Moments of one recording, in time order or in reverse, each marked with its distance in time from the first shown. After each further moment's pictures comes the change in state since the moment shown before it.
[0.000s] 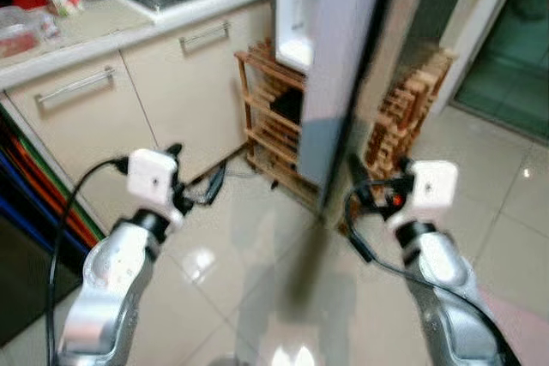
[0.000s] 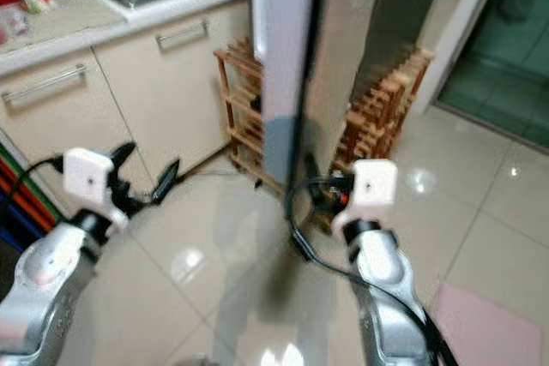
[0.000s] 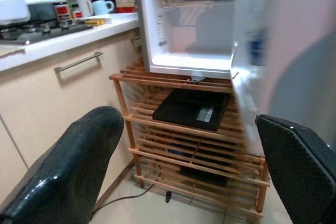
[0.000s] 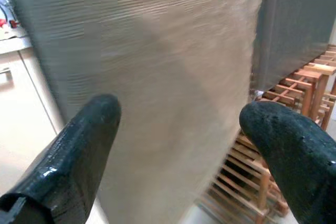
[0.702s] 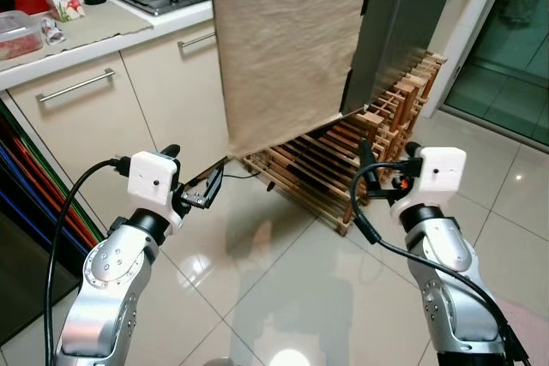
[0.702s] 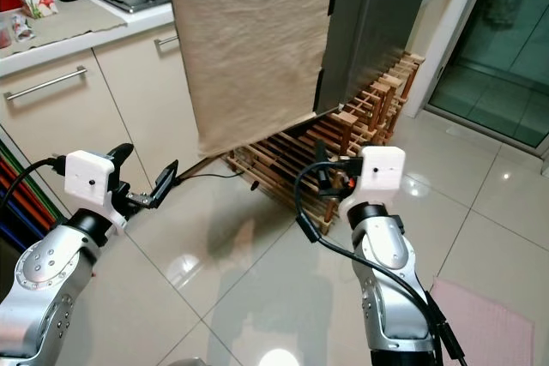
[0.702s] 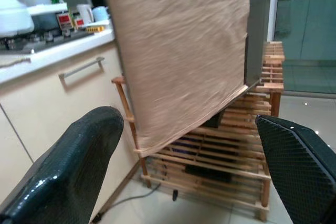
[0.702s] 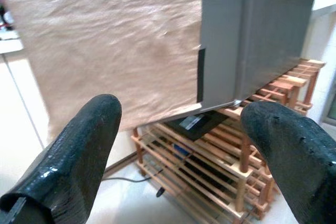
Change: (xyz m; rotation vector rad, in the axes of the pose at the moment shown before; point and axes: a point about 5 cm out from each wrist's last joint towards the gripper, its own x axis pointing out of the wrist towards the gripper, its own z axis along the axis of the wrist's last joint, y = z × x) left arm 0.006 0.002 0.003 0.068 0.013 0.015; right arm 0.015 -0.003 0.004 -0.029 0.006 -0.013
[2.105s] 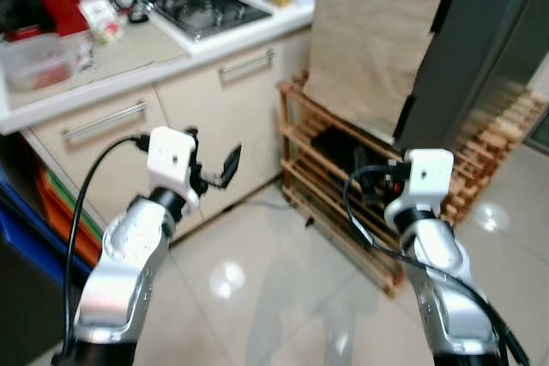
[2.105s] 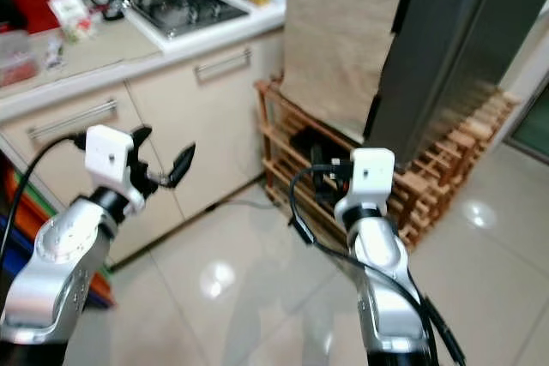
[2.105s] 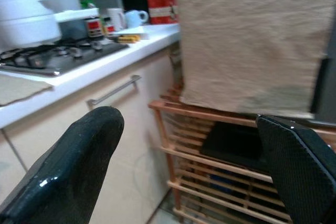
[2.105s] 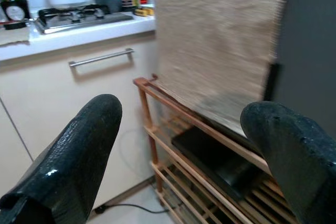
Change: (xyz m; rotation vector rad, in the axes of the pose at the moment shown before) left arm 0.017 -0.008 0.015 -0.038 -0.021 -0.051; right arm 0.002 0.008 -0.007 -0.022 0.025 -0.013
